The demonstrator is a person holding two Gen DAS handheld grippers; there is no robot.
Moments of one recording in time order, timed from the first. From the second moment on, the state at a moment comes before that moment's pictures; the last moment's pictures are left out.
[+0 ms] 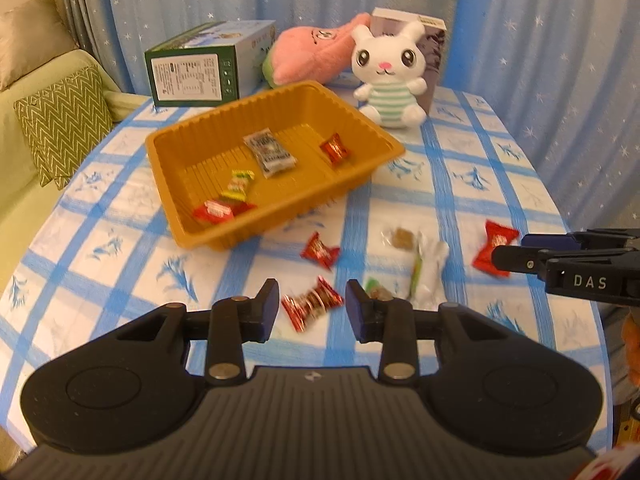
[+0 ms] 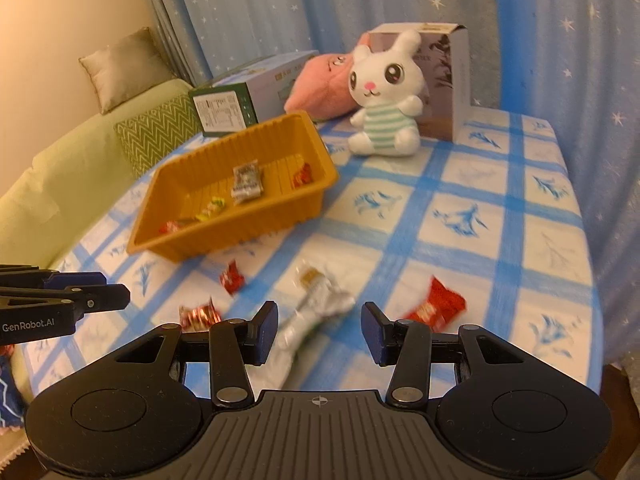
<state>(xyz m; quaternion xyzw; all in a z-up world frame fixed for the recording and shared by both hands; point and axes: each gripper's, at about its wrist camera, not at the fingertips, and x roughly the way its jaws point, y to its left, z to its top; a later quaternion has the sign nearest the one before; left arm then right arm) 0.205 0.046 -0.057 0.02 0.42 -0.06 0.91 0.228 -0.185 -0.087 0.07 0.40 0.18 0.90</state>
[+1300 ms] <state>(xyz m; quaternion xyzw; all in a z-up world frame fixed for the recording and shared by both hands) 0.167 0.036 -0.090 0.02 0.44 0.01 0.90 0.259 -0.252 -0.130 0.07 0.43 0.15 0.89</state>
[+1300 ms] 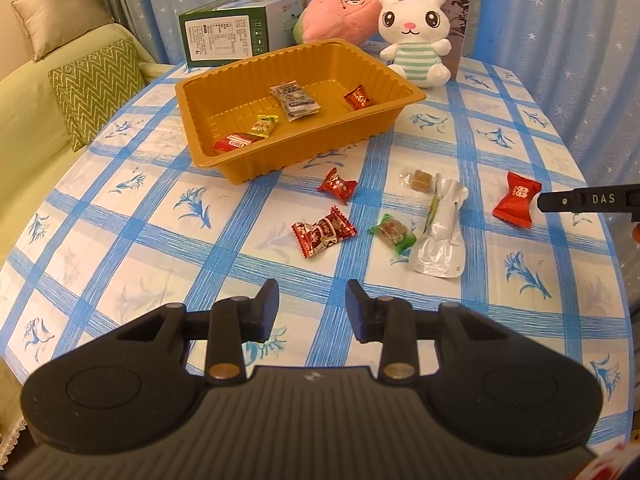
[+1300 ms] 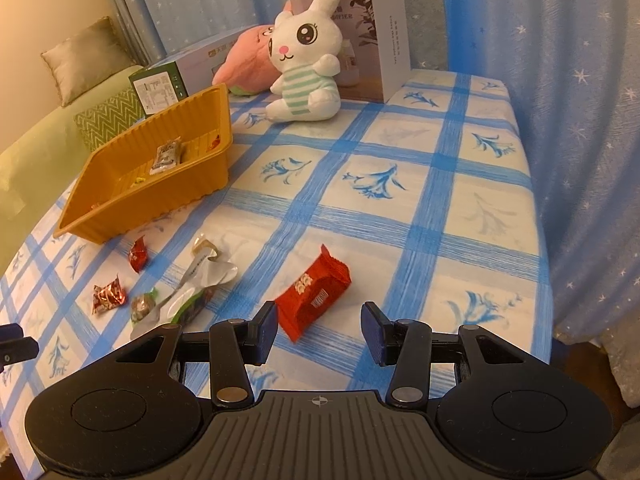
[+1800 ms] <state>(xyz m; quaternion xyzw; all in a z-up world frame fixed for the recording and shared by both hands) 0.182 0.046 -0.099 0.02 0.45 0.02 0.89 0.285 -0.240 -0.148 0.07 0.44 0.16 0.88</state>
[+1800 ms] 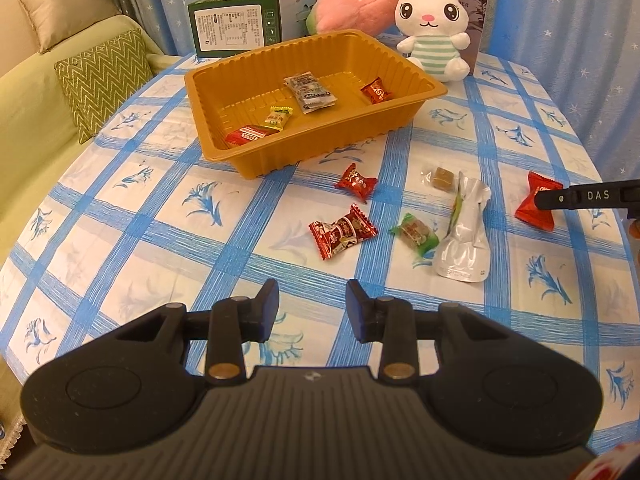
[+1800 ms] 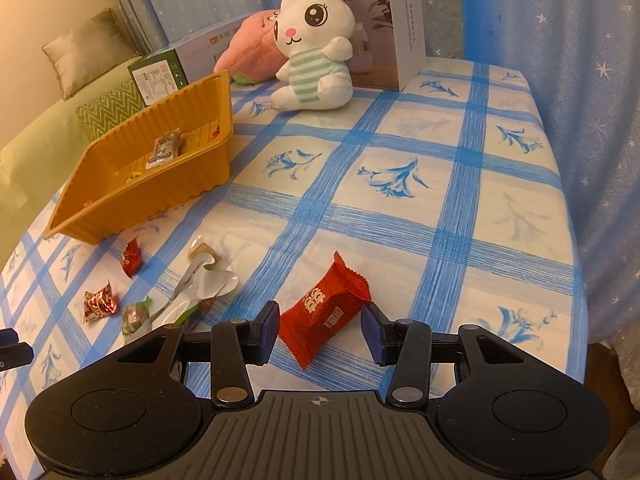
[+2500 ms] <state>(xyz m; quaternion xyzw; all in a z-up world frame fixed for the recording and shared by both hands) 0.200 0.047 -0.110 0.04 0.46 0.00 0.89 0.296 -0.234 -0.154 0.06 0.44 0.15 0.89</state>
